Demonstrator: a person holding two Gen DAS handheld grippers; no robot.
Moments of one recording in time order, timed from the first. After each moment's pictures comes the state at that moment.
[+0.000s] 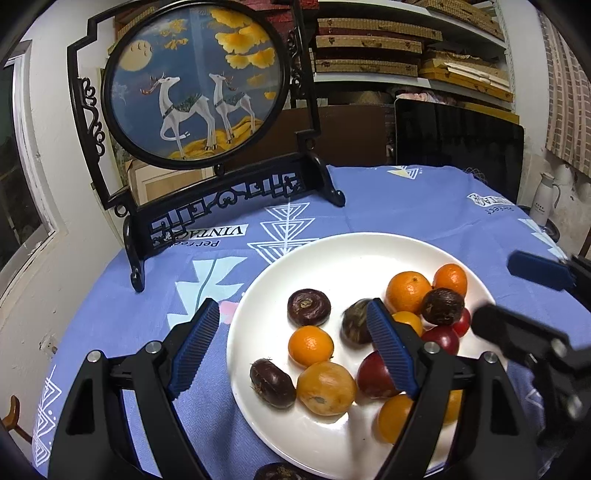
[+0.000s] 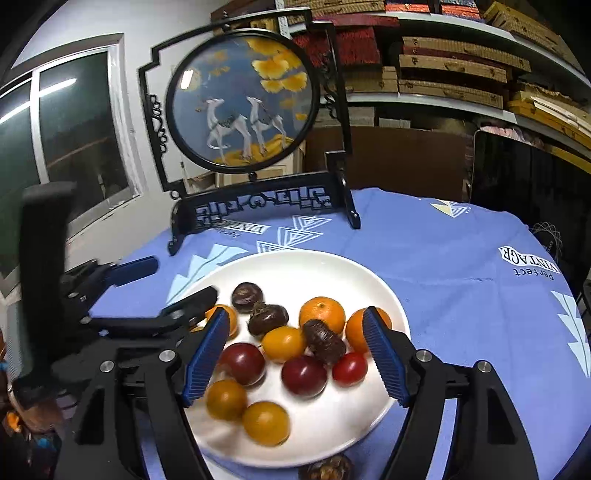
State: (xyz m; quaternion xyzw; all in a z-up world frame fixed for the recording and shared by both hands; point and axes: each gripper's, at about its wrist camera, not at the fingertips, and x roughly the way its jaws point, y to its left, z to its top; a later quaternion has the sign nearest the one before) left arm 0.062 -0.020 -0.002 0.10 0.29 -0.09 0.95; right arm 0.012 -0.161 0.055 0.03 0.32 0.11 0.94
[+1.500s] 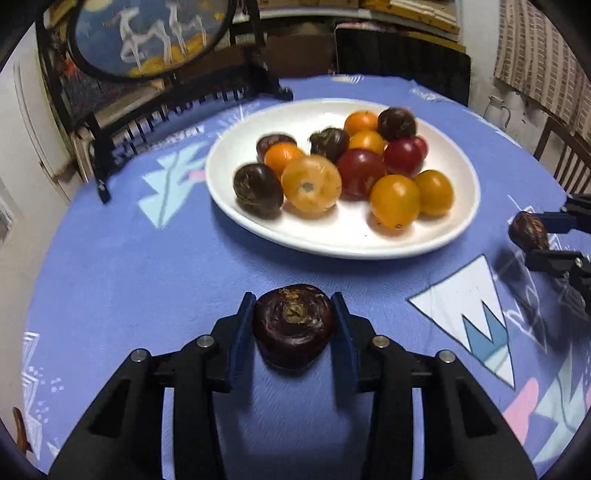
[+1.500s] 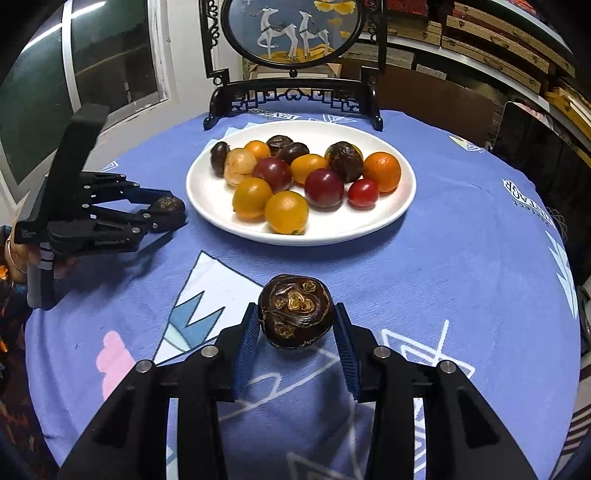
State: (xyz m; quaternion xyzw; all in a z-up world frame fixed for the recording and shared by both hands) left arm -0.011 0.033 -0.067 0.15 0.40 -0.20 0.88; right arm -0.080 -0.162 0.007 -0.07 0.45 0.14 0.88
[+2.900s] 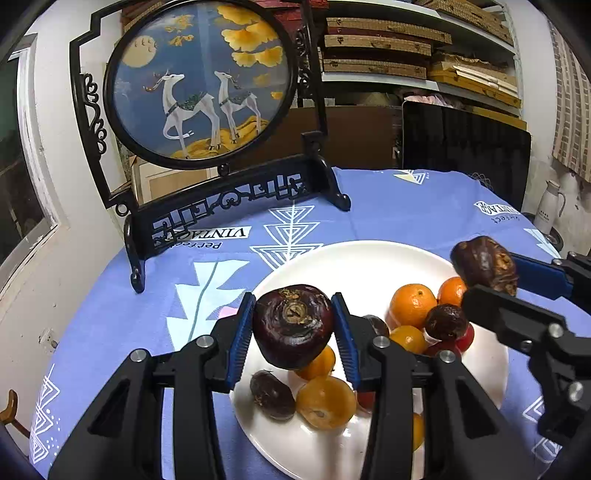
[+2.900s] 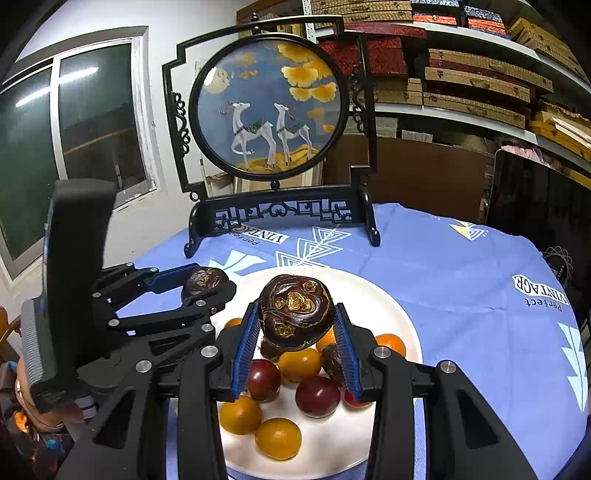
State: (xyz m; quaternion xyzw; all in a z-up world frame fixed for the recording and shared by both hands) left arm 0.075 -0.023 -0.002 0.09 0.30 -0.08 0.95; right arm 0.038 -0.146 0.059 -0.01 0.32 0.13 0.94
